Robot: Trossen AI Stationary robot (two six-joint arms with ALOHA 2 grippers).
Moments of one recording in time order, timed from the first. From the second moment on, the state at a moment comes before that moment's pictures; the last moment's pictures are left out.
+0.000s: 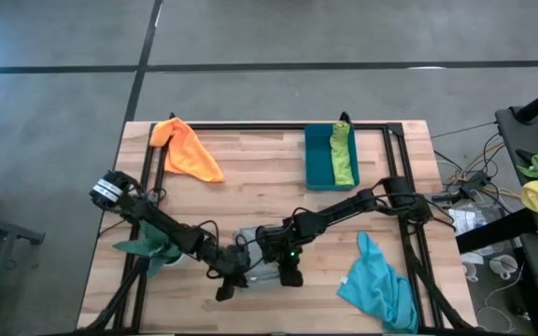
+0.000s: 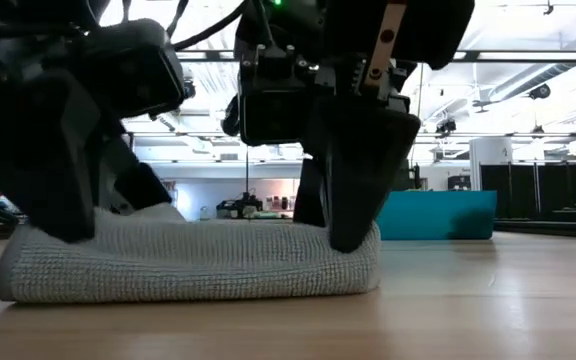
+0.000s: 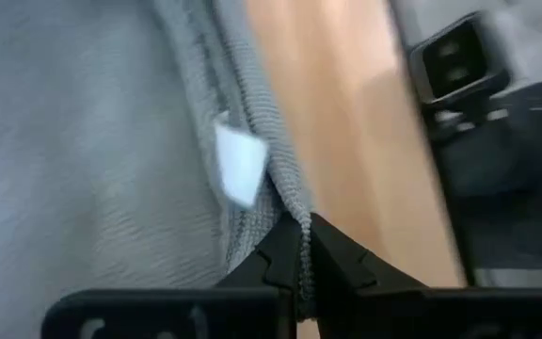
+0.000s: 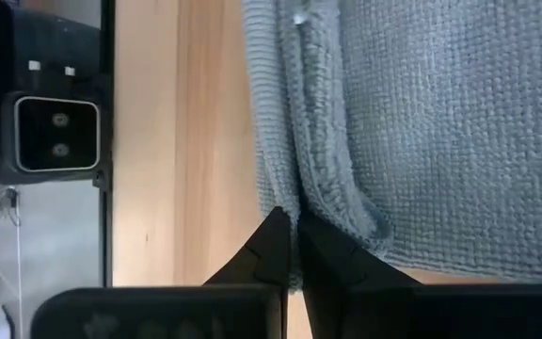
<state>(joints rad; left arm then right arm) -0.50 1.75 0.73 0.37 0.18 -0.62 0.25 2.16 1.46 -0.46 -0.60 0.32</state>
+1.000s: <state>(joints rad) -0.50 1.98 0.82 0.73 0.43 -0.79 0.30 2.17 1.45 -0.42 -0.66 0.39</state>
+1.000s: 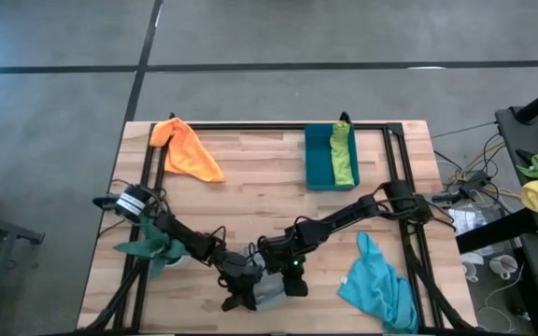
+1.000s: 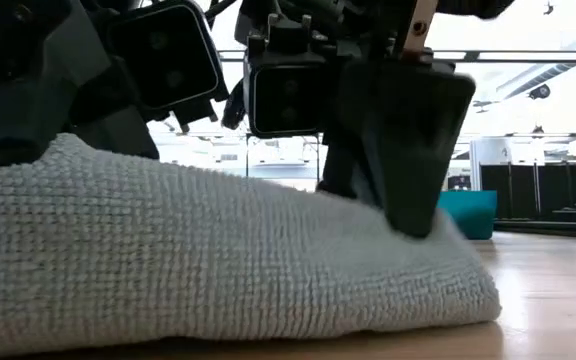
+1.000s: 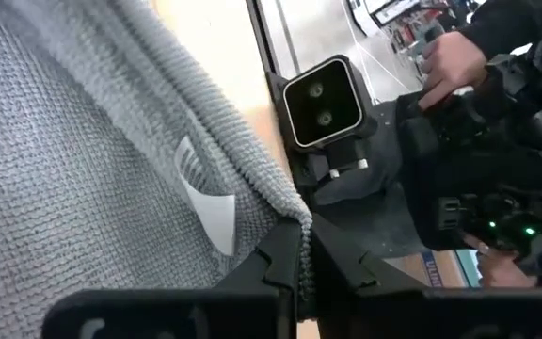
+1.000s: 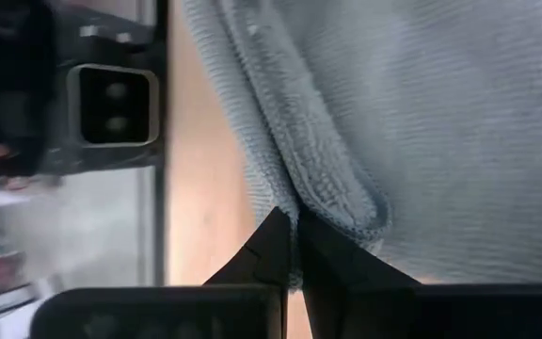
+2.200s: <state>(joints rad) -0.62 1.85 0.85 0.43 0.18 -0.70 0.69 2.08 1.45 -0.25 0.21 -0.06</state>
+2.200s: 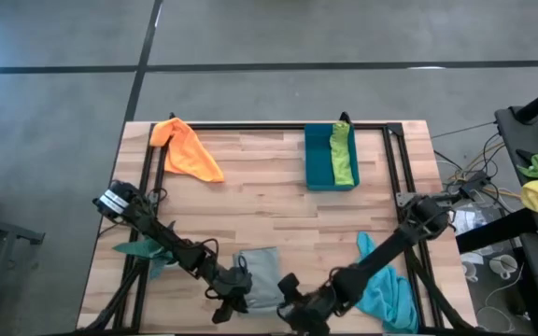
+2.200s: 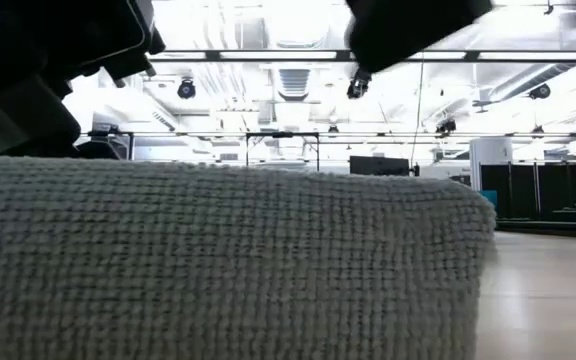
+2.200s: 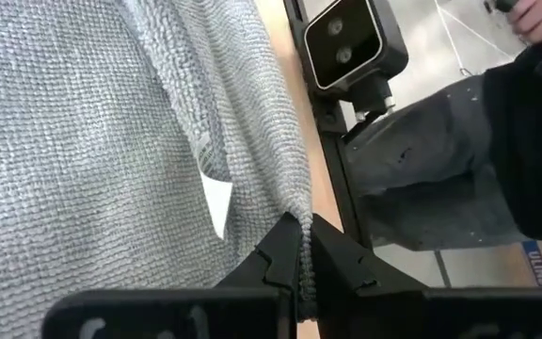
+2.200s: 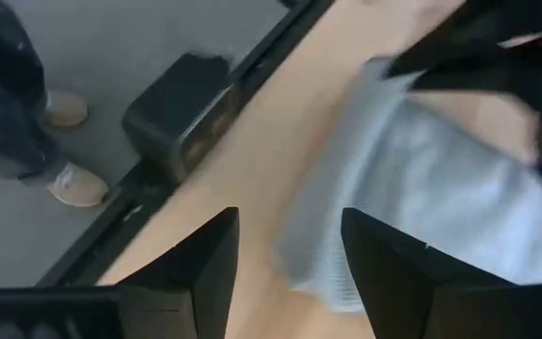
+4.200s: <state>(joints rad) -0.01 1.14 0.88 -0.55 0.08 -0.12 0.04 2.08 2.02 -1.08 0.21 -0.31</state>
